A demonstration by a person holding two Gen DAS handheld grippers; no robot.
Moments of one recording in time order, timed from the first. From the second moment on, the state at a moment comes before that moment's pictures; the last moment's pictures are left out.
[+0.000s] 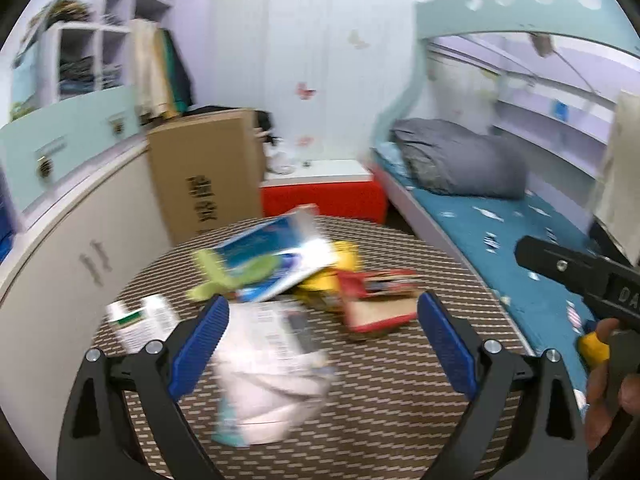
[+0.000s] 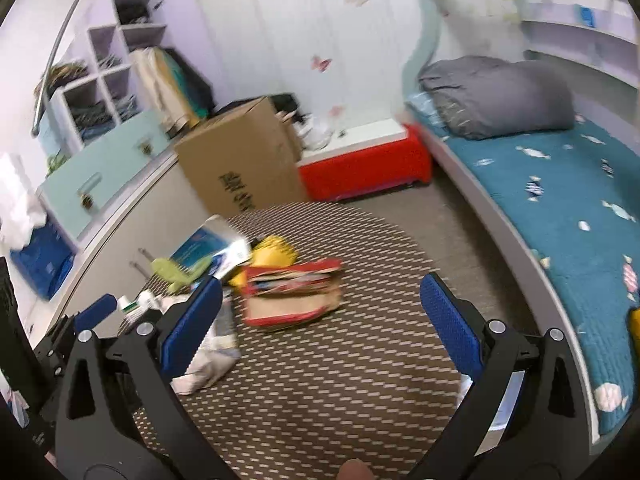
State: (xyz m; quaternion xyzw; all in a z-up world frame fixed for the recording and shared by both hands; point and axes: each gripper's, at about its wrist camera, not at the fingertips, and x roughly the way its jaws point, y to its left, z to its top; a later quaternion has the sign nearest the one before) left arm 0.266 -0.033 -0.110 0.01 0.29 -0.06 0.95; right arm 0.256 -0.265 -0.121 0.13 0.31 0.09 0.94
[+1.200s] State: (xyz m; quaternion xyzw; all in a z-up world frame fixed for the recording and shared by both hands) left arm 0.348 0.148 -0.202 0.06 0.37 -0.04 0.92; right arm 0.320 -0.014 -0.220 -0.07 0.45 0.14 0.88
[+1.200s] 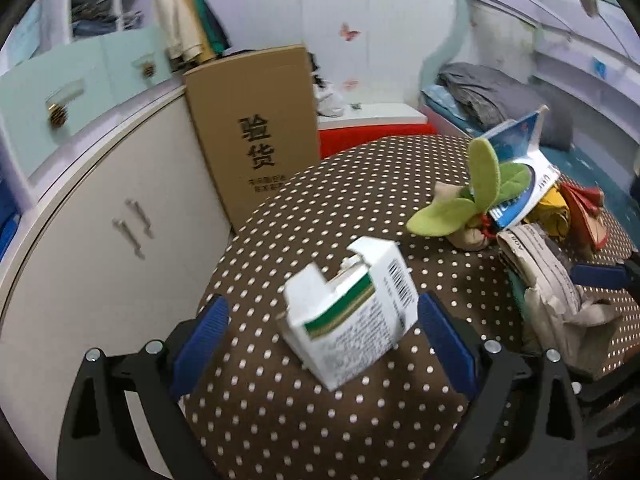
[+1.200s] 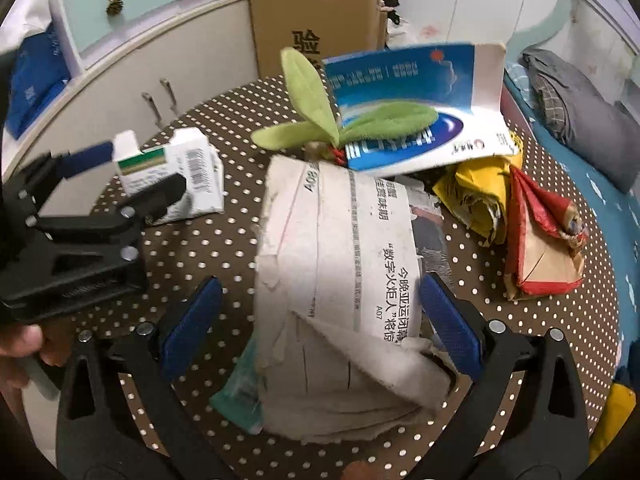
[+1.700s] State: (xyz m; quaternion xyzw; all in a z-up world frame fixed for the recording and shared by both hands) left arm 0.341 0.125 -0.214 0.08 0.40 -0.06 0.91; right arm 0.293 -0.111 -0.188 0.03 0.44 0.15 0.89
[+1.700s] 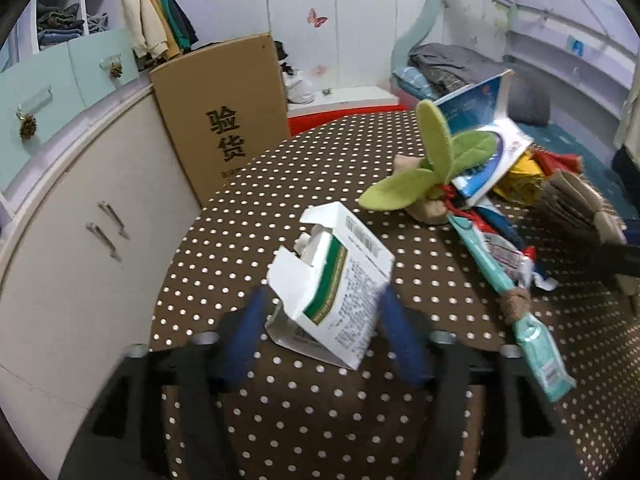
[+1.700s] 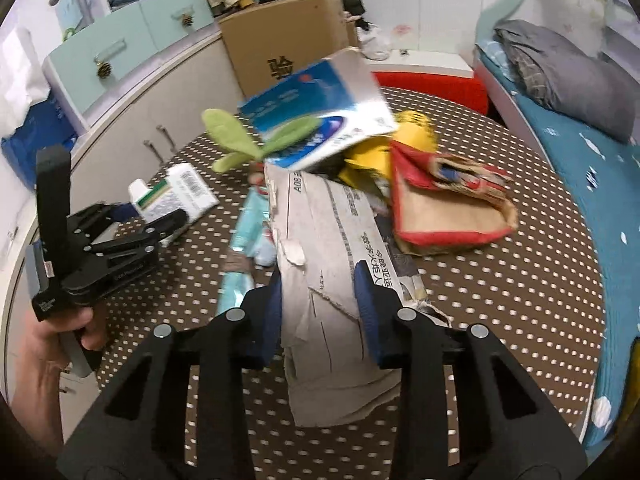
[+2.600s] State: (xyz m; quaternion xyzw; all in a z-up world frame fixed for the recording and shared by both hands) left arm 0.282 0.088 -0.146 -0.01 0.36 -0.09 0.93; right arm 0.254 -0.222 -0.132 0.21 0.35 0.26 0.87
